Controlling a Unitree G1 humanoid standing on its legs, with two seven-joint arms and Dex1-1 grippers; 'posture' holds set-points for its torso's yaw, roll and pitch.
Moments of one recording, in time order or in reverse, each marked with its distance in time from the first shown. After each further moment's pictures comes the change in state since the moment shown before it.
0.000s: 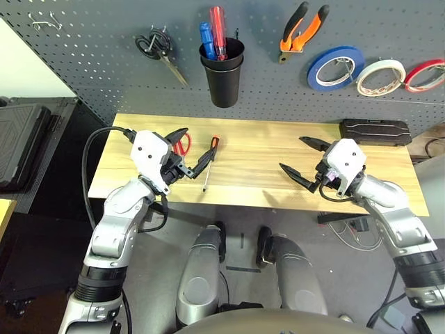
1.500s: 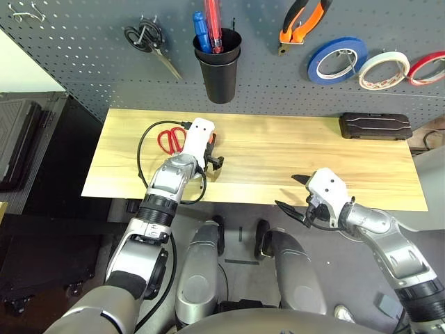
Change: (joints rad) left arm -0.546 -0.196 -0.090 0.721 0.168 0.529 0.165; right arm 0.168 0.008 0.089 -0.177 -0.088 0.190 -0.030
